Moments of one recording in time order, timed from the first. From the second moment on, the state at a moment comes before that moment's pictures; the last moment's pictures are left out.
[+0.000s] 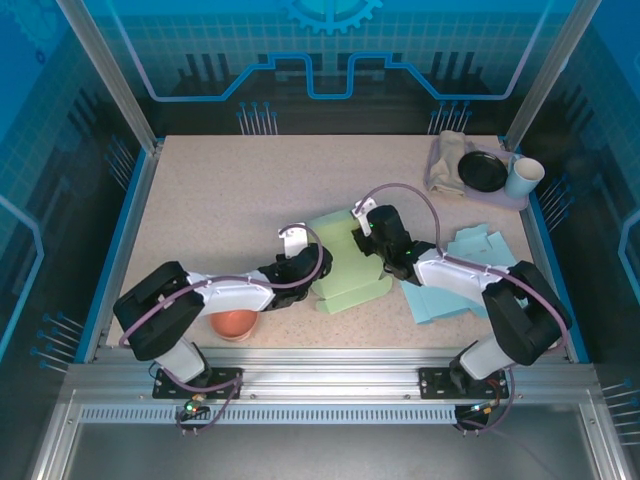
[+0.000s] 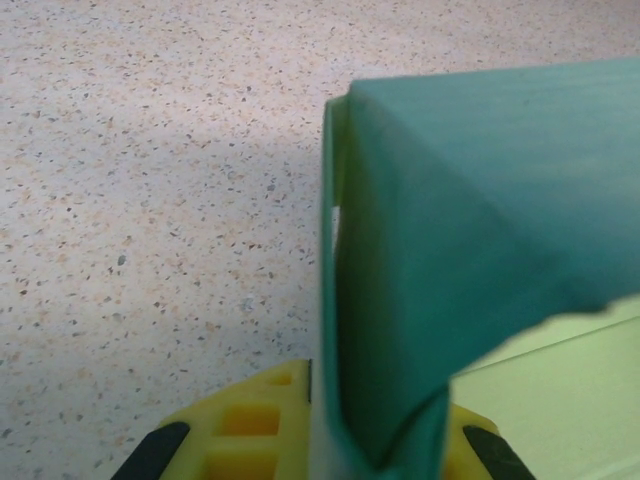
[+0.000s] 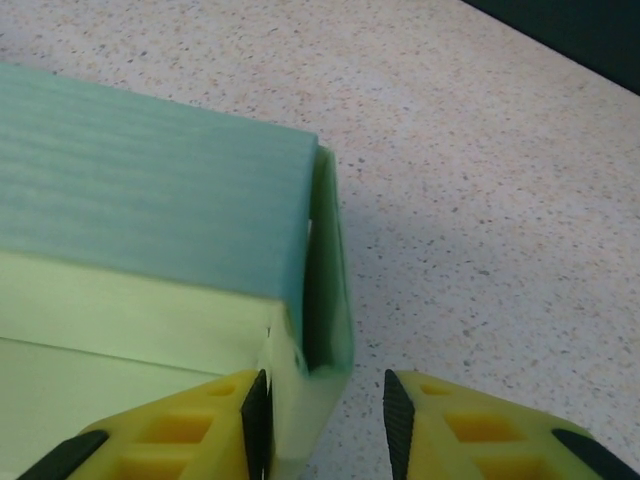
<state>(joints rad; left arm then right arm) -0.86 1.60 0.75 0.08 -0.73 -0.78 0.60 1.52 0.79 0.09 0.25 -0.09</state>
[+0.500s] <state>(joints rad) -0.86 1.57 0.73 0.05 -0.72 -0.78 0.58 1.59 0.81 0.11 0.15 -0.07</state>
